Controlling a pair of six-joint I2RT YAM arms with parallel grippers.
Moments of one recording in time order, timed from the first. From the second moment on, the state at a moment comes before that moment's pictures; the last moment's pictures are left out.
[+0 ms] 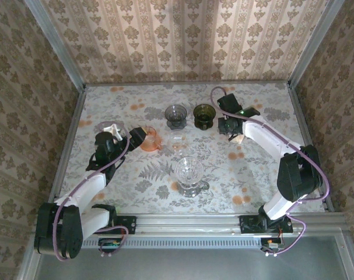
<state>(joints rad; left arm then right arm) -0.20 1.07 0.42 0.29 0.41 -0.80 0.37 1.63 1.28 -0.75 0.27 0.36</state>
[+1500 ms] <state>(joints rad) -0.20 1.09 0.42 0.31 0.41 -0.80 0.41 1.84 1.33 -0.72 0.50 0.50</state>
